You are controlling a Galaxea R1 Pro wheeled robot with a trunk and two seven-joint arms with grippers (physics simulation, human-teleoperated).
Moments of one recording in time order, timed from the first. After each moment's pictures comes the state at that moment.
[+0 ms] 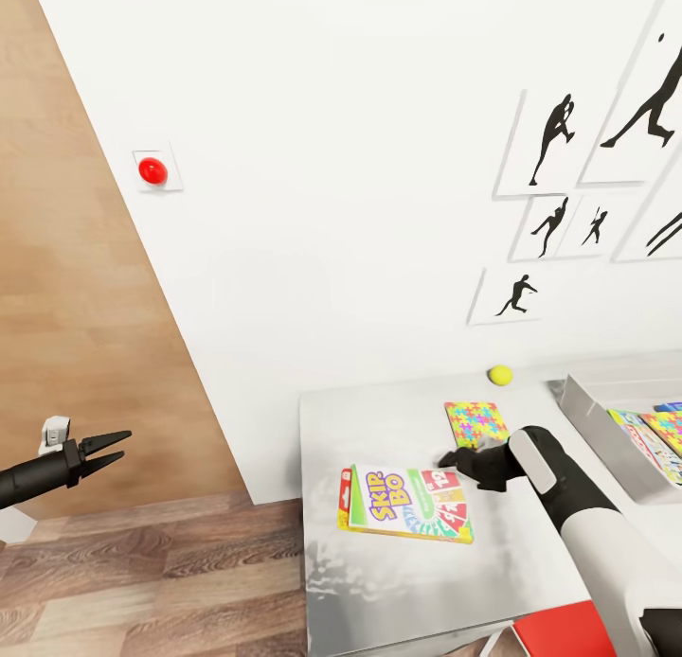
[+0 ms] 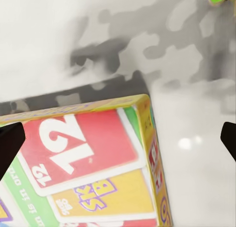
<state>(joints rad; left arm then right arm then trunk) -0.68 0.60 0.30 -0.56 0.34 0.78 -1.25 -0.80 -0.20 0.04 -0.70 -0.67 1.02 -0.07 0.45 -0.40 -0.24</state>
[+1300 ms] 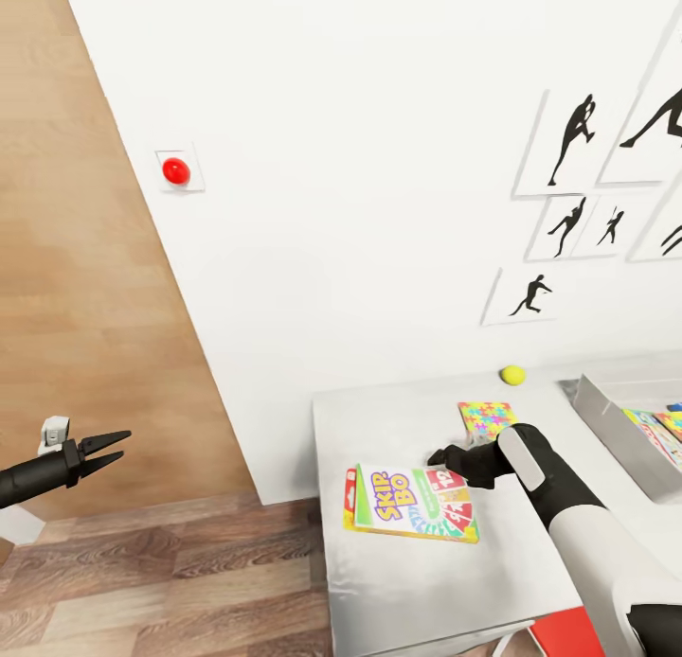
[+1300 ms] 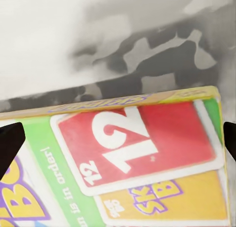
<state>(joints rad) -0.68 0.61 0.30 -0.56 0.34 0.78 -1.25 -0.81 -0.16 0.04 -0.70 -0.66 1.02 -0.07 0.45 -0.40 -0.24</state>
